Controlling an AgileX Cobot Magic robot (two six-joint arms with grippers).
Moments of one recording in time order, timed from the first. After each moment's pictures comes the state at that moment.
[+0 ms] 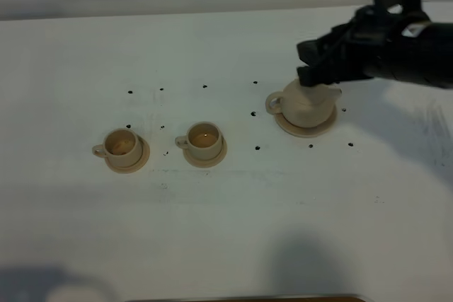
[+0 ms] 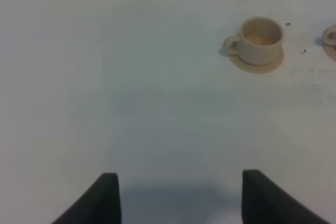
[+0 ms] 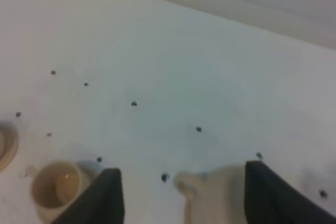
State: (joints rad) left arm 0.06 -0.01 -0.46 -0.06 1.06 0.02; right arm 0.41 1.50 -1.02 0.62 0.23 -0.60
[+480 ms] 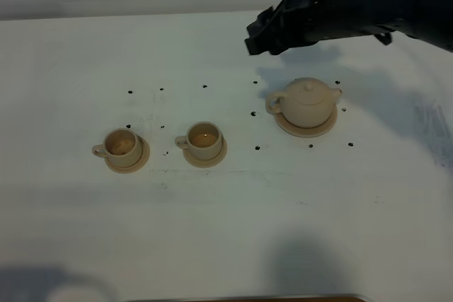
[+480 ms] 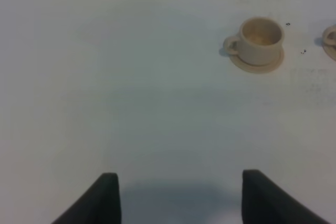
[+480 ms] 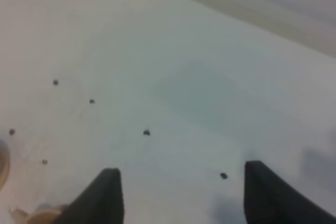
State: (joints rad) left arm 0.06 -0.01 -0.46 -0.06 1.06 0.02; right arm 0.42 1.86 -1.39 0.60 0.38 -0.62
